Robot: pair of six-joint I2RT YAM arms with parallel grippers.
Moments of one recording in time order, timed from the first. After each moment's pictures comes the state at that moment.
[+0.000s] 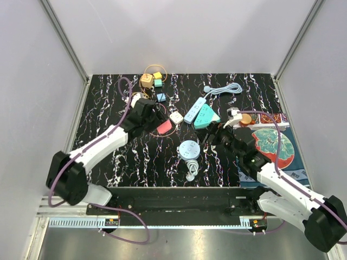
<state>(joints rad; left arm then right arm) -0.55 1.46 1.08 -0.36 -0.16 -0.99 0.60 0.89 0.53 0.22 -0.01 0.54</state>
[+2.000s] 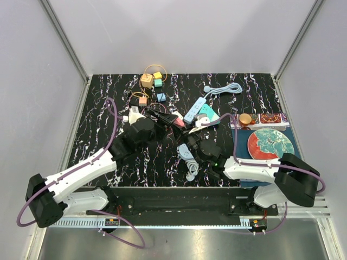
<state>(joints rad) -0.86 1.10 0.87 -0.17 -0.36 -1.56 1.07 1.40 0.63 0.99 0.56 0.26</state>
